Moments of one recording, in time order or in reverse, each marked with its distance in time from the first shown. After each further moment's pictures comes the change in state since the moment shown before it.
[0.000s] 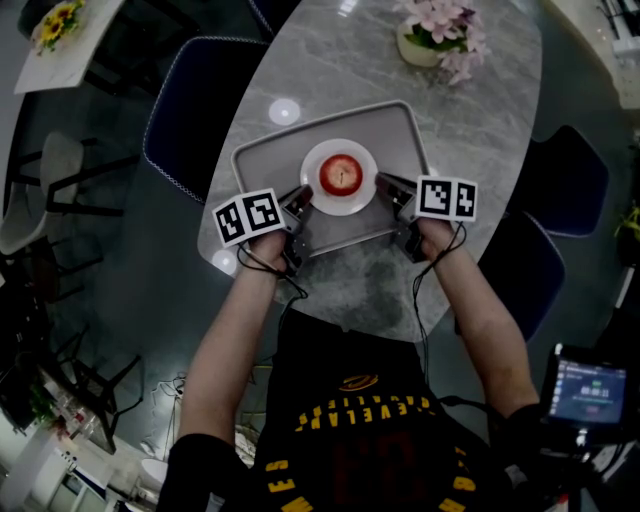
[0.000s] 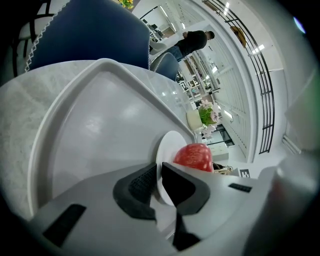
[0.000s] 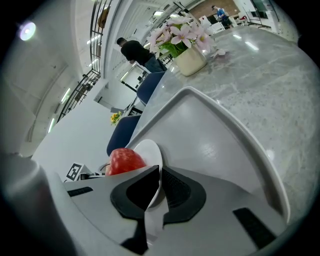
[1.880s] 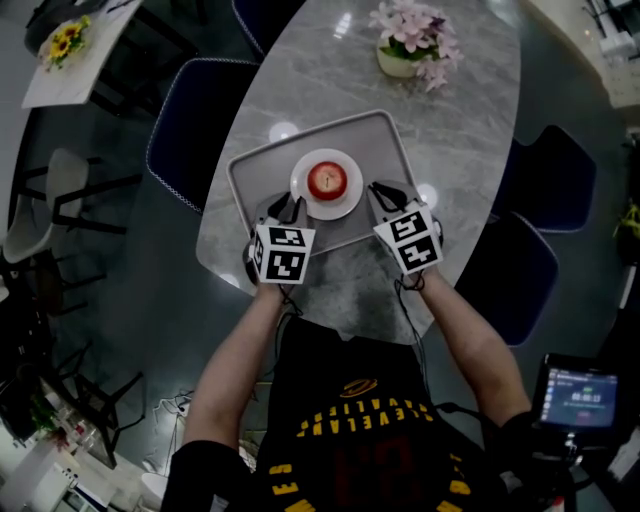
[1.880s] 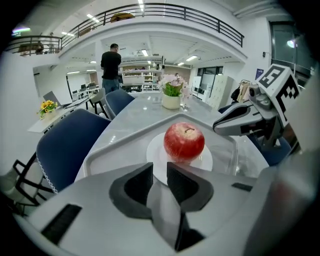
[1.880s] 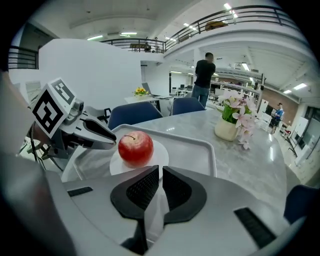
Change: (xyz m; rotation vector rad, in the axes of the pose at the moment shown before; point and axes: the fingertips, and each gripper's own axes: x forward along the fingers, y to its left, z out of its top) left arm -0.011 -0.023 -0.005 0.976 -0.081 0.430; right arm -0.037 0.028 0.004 -0.890 -0.091 -0.304
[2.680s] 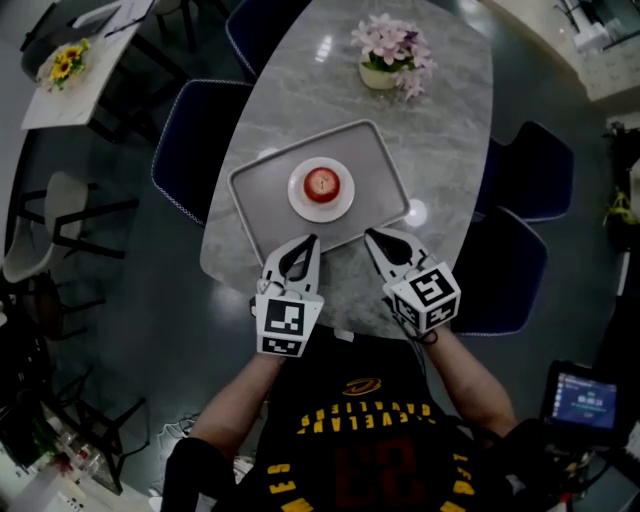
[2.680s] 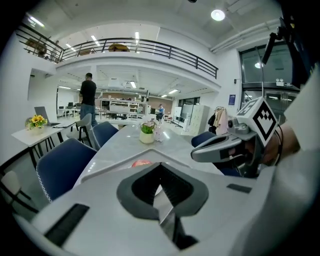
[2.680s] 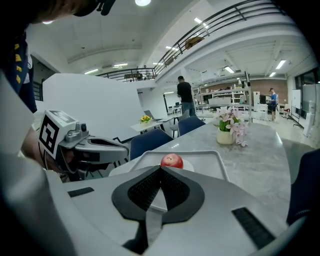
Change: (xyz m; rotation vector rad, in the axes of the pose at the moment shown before) left arm -0.137 -0.071 0.040 0.052 -0.371 -0.192; right arm -0.112 0.076 0.023 0.195 -0.259 0.086
